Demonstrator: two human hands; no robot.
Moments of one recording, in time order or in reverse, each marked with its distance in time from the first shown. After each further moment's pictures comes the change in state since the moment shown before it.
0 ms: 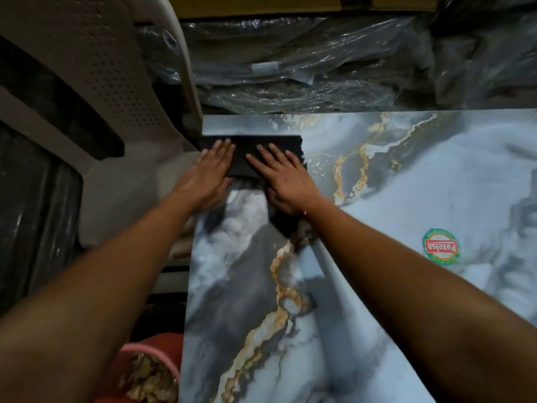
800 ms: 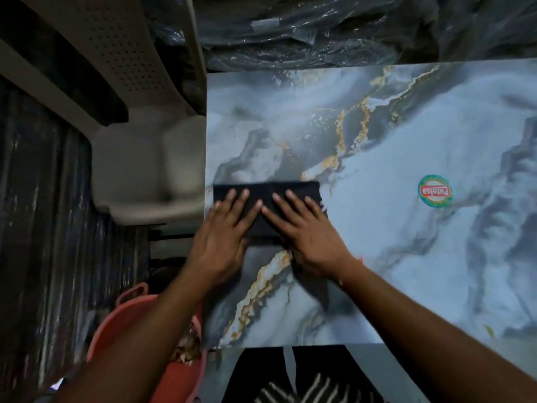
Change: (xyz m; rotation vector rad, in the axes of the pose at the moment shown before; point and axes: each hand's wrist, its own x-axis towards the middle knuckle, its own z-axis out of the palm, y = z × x) left_hand -0.203 0.095 0.068 -0.003 0.003 0.042; right_hand -0.192 -0.077 0.056 0.018 -0.023 -0.053
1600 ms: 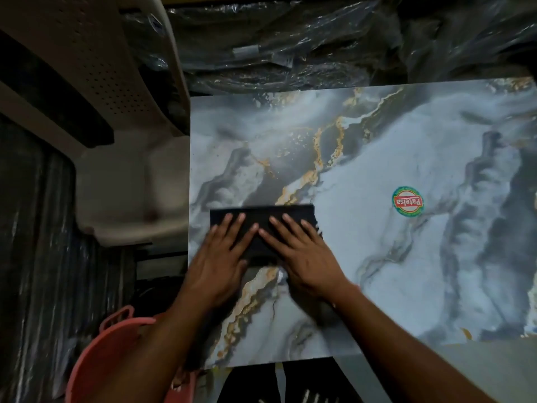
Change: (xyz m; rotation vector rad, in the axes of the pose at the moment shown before) left_hand 0.000 0.019 0.014 -0.028 -0.006 0.037; right_hand -0.031 0.009 0.007 -0.014 0.008 0.060
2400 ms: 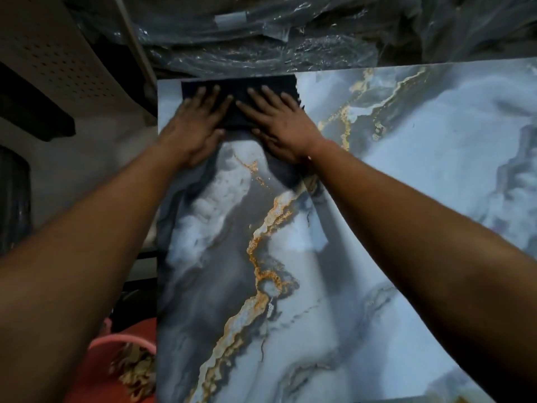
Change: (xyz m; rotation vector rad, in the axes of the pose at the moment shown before) left_hand 0.248 -0.106 -0.096 0.060 0.044 0.029; right_hand 0.240 0.137 -0.079 -0.070 0.009 -0.038
